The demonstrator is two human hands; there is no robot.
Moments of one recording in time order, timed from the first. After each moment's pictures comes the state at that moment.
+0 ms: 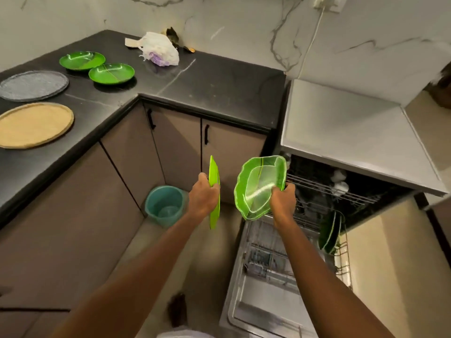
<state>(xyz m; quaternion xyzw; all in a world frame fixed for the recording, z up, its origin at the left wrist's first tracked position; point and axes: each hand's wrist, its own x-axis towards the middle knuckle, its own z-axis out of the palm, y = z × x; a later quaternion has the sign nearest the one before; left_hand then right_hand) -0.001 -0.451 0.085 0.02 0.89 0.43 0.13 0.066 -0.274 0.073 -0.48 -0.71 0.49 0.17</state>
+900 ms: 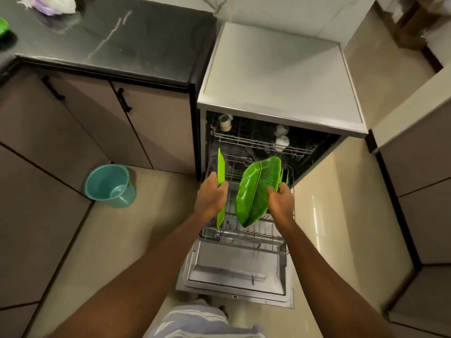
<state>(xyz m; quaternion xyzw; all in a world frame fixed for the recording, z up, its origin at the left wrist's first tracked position) 0.148 -0.224 0.038 0.11 0.87 0.42 0.24 0.246 -0.082 0.022 -0.51 -0.70 0.48 0.14</state>
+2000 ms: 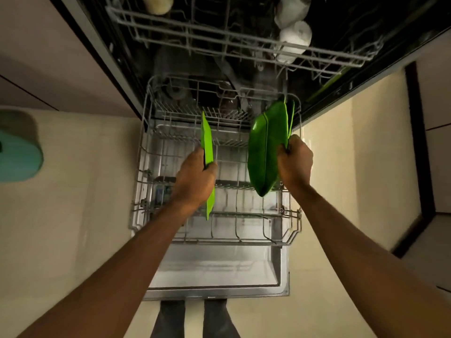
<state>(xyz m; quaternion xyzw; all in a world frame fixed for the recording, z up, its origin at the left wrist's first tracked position) 0.089 -0.059 -0.282 0.14 0.85 0.41 0.30 0.186 0.127 -0.281 -0.49 -0.82 0.28 0.09</state>
